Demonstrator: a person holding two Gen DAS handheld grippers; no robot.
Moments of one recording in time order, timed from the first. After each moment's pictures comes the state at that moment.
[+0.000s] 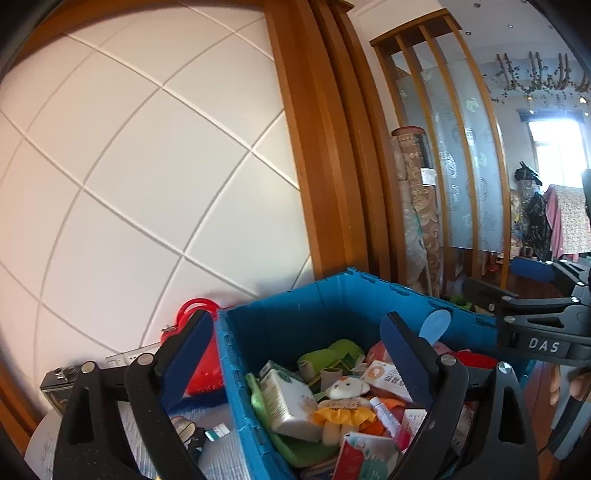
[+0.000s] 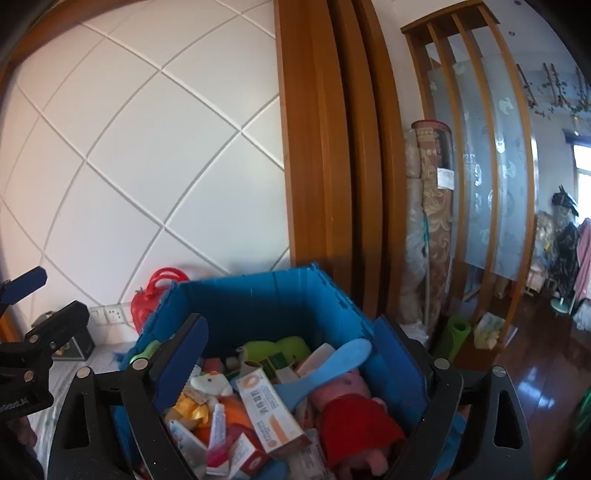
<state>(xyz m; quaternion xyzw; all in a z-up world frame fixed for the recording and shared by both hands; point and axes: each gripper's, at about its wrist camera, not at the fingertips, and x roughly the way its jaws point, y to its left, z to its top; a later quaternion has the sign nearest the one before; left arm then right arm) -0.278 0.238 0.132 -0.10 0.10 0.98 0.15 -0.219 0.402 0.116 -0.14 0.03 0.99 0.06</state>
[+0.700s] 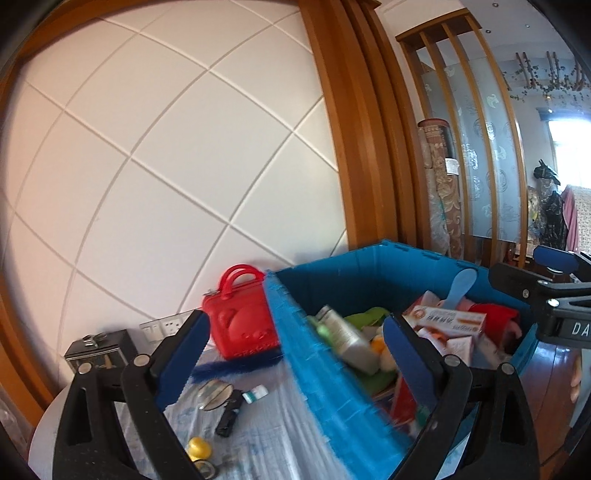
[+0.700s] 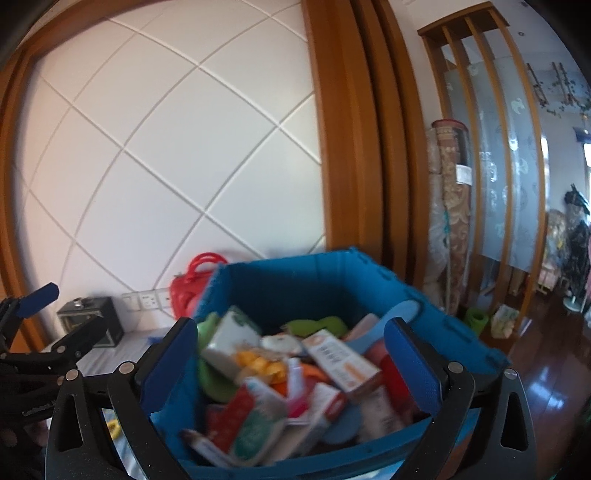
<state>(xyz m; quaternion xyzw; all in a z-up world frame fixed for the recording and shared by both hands) -0.229 0.139 0.092 -0.12 0.09 0.98 0.10 -0.171 0.316 0.092 -0.14 0.04 0.99 0.02</state>
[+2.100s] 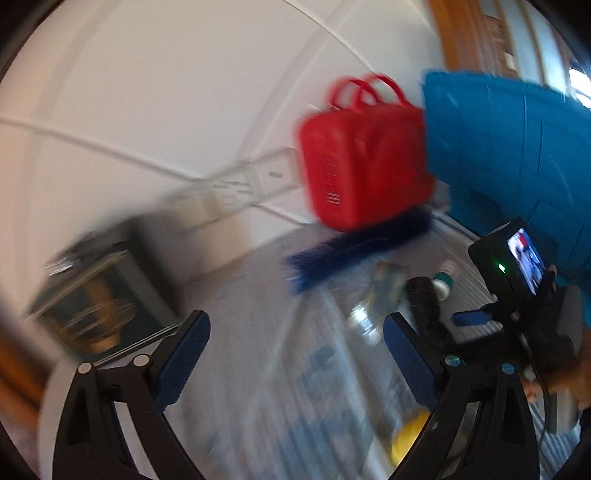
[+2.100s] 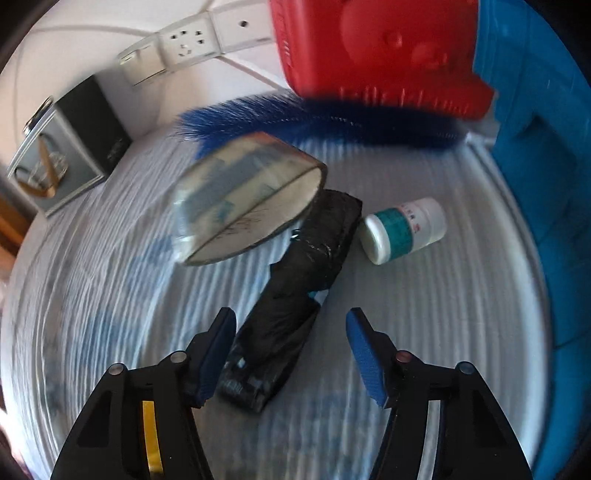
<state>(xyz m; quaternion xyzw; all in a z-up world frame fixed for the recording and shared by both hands) -0.534 -0.137 -0.151 -0.31 0.14 0.93 0.13 -0.536 0.004 -0.260 -0.52 0.02 0.85 -0.09</state>
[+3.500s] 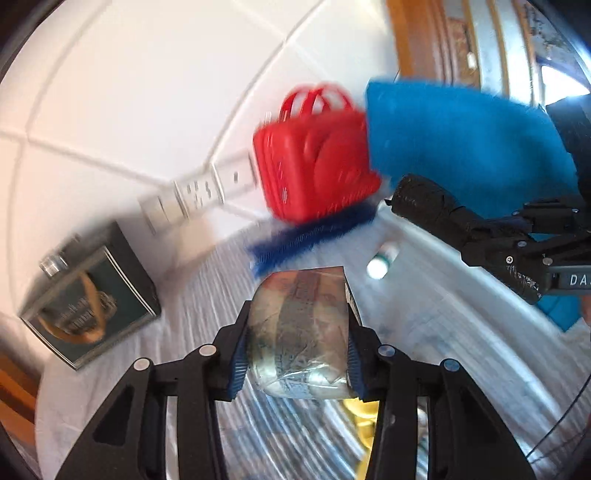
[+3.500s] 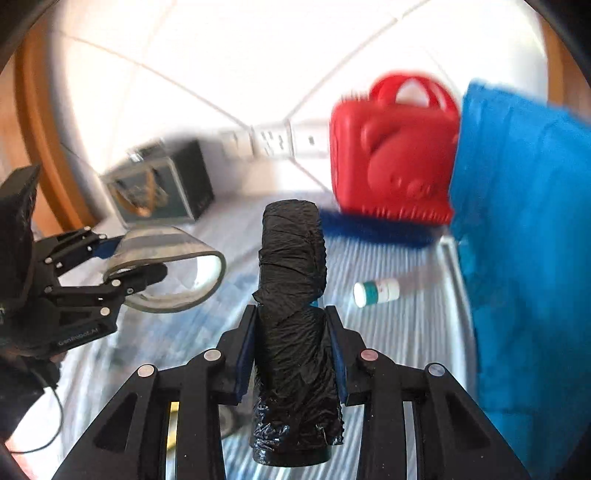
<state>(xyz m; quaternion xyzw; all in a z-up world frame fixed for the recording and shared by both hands) -0.450 -0.152 -0.093 -0.30 0.14 0.93 0.18 -0.399 0.030 -0.105 -0.37 -0.02 0.91 -0.18</state>
